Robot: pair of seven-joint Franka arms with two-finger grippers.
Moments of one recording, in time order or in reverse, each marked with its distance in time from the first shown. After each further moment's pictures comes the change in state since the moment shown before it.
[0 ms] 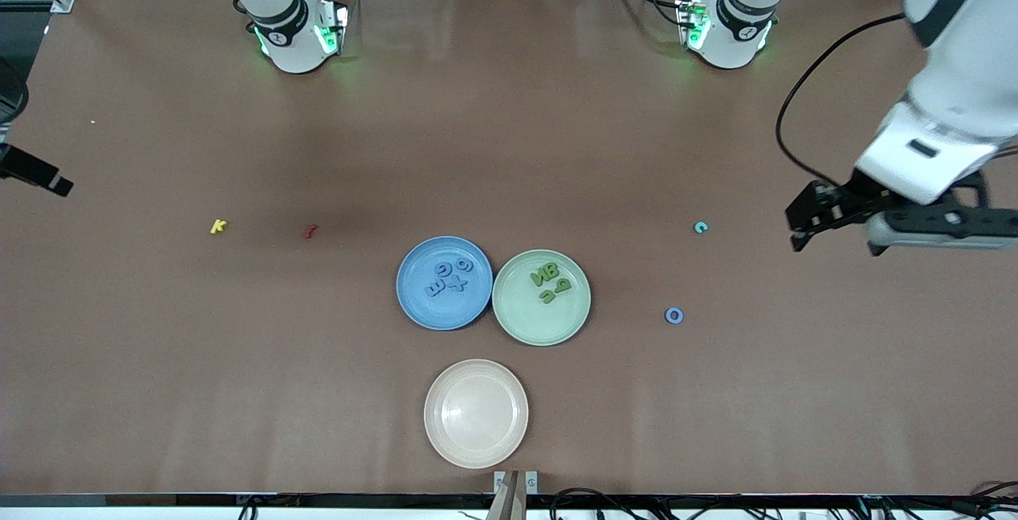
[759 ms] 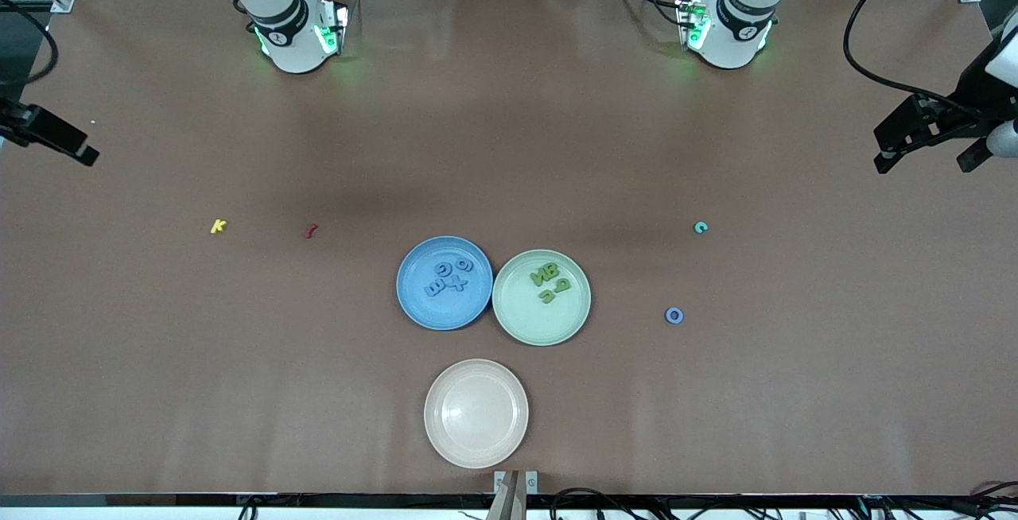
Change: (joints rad) left arm -0.094 -0.169 0.243 -0.007 -0.097 -0.242 0.109; right arm 0.096 -0.051 0.022 0.016 -0.035 -0.063 0.118
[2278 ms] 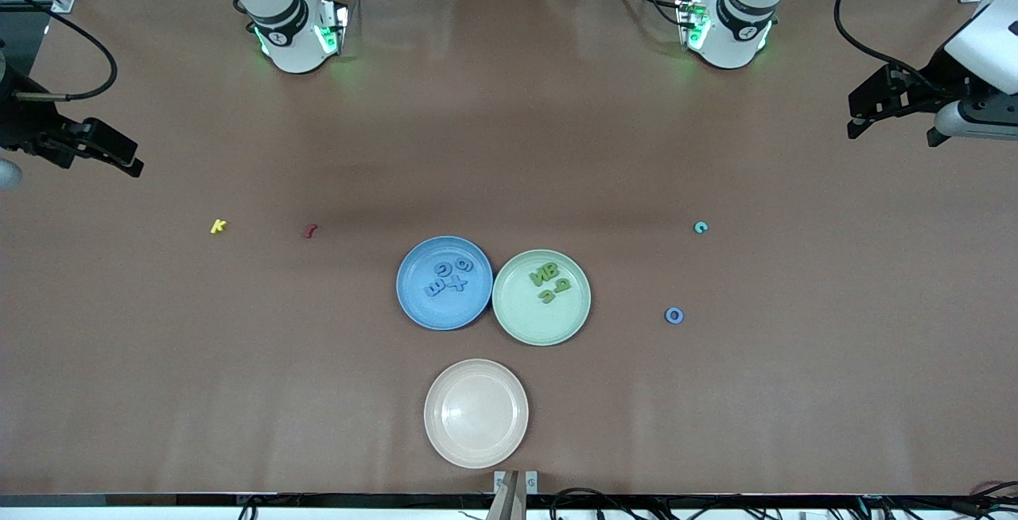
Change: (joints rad) left arm -0.126 -0.018 0.108 -0.007 -0.047 -0.143 0.103; right arm 0.015 0.020 0.057 -0.020 -0.013 0.036 -0.093
